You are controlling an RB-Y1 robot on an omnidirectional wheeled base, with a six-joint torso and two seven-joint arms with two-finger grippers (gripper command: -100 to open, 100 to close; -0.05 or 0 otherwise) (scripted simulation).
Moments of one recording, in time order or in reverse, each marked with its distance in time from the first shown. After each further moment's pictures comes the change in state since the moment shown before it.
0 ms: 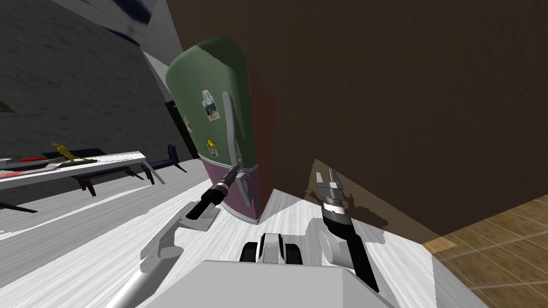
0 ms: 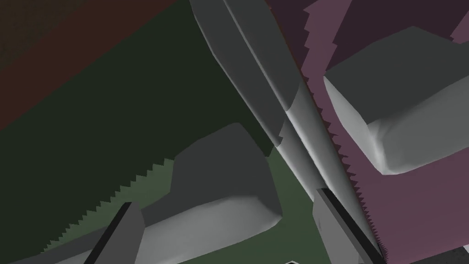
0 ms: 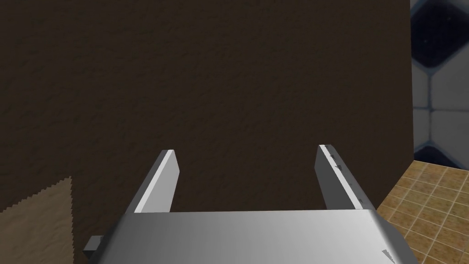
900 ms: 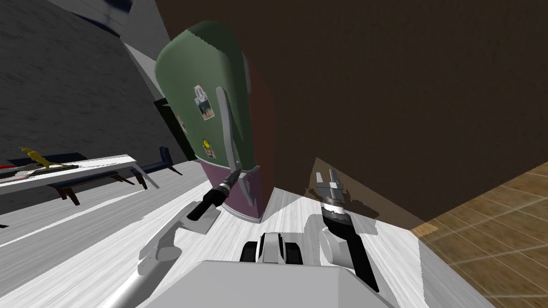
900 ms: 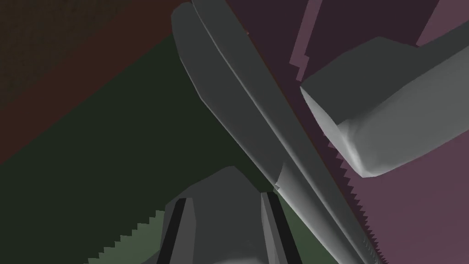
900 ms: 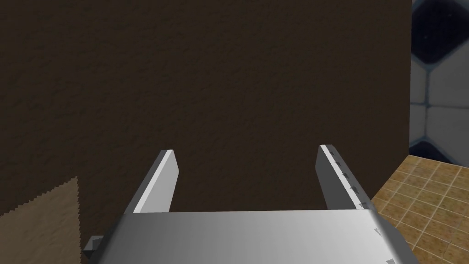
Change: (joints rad) left arm 0.004 0.050 -0.052 -0.030 0.013 0.049 -0.003; right arm -0.001 0.000 0.000 0.000 0.000 0.000 0.000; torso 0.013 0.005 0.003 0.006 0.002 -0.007
